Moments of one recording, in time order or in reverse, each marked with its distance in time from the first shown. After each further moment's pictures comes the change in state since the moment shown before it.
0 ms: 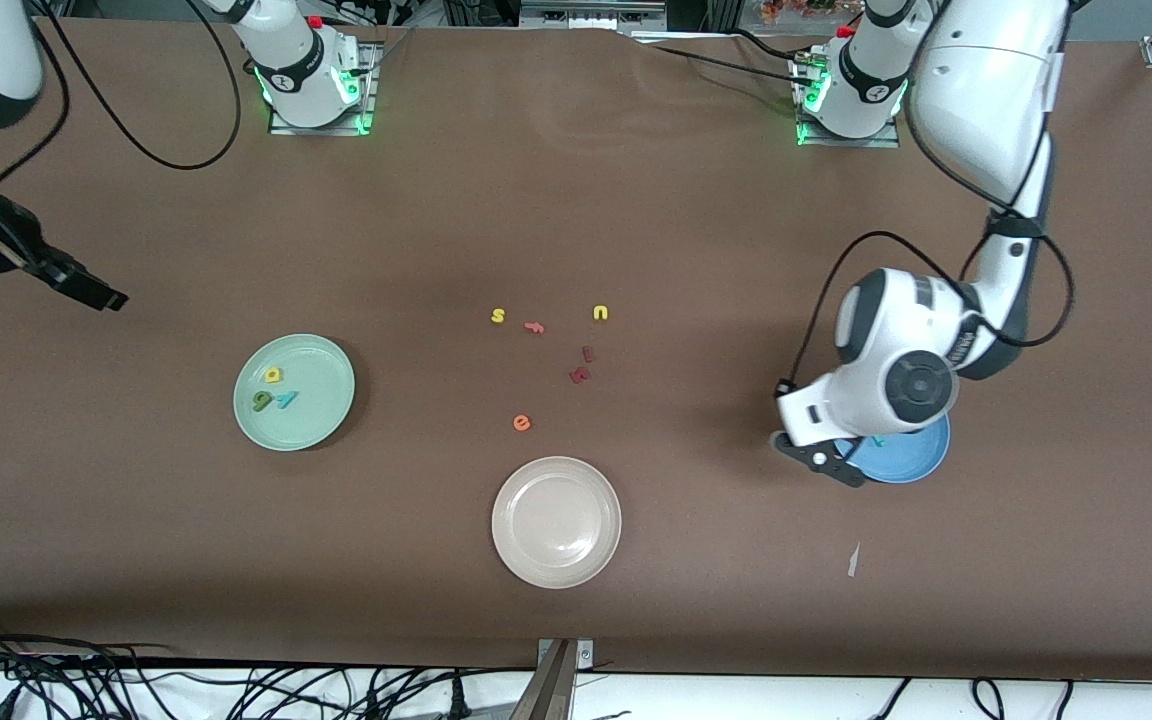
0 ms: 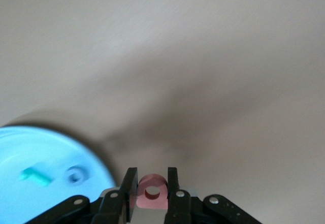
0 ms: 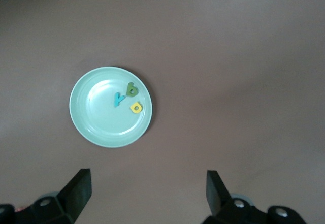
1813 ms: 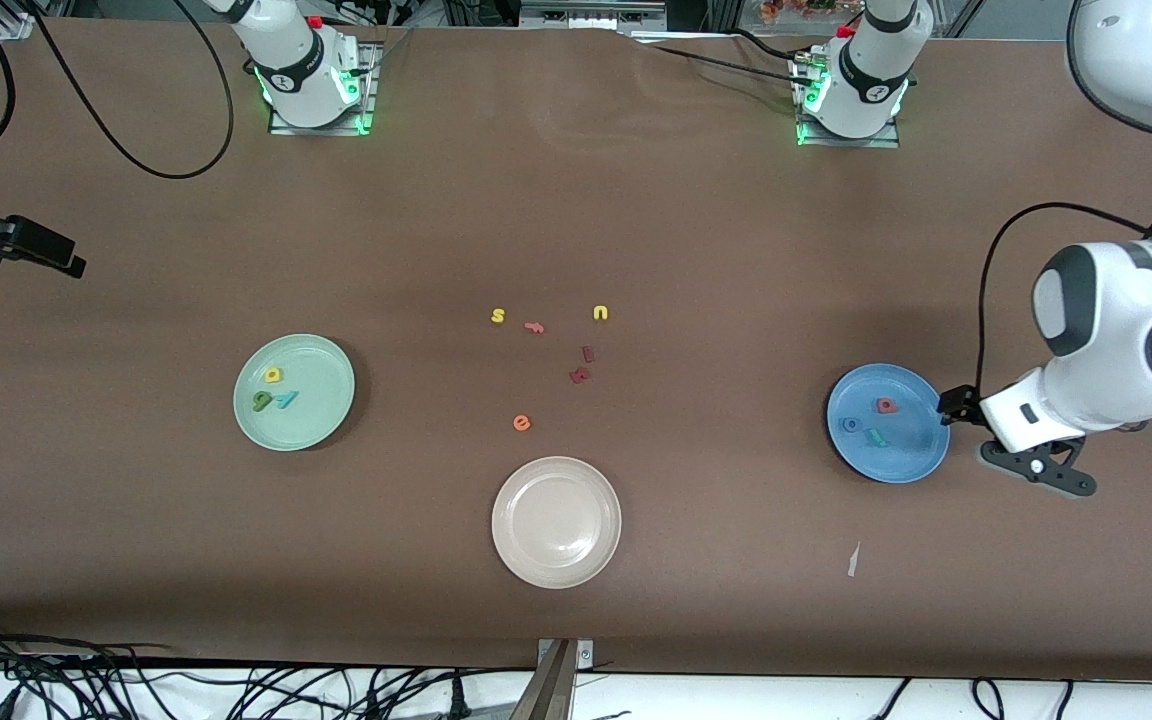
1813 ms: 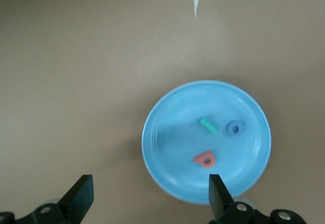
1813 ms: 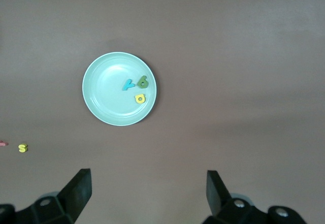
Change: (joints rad) left arm 0.250 -0.158 -0.004 -0.023 0.147 0.003 0.072; right arm 0.000 0.044 0.008 0.177 -0.002 -0.129 -0.358
